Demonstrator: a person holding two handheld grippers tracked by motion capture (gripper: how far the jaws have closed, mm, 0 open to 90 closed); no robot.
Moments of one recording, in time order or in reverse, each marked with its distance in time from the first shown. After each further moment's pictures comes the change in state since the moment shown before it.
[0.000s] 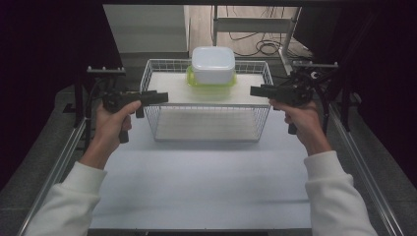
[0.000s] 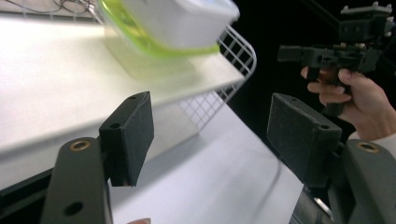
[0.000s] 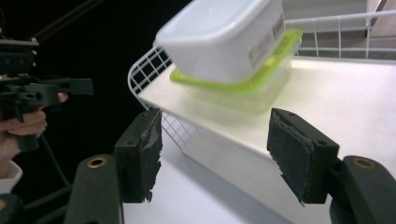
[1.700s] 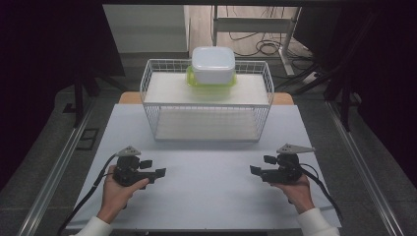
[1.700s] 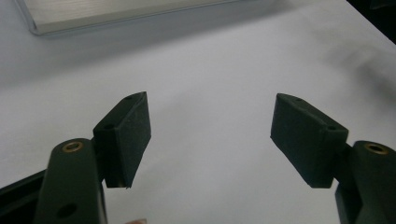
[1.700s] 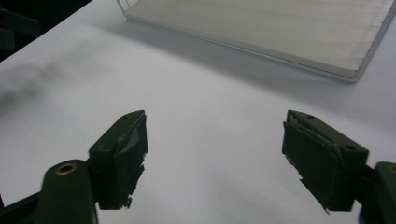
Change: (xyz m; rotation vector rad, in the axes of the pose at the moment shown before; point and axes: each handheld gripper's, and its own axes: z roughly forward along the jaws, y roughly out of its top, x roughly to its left) left arm 0.039 -0.183 0.024 0.247 0.240 0.047; right arm -0.026 -0.206 0.005 0.200 -0.160 -0.118
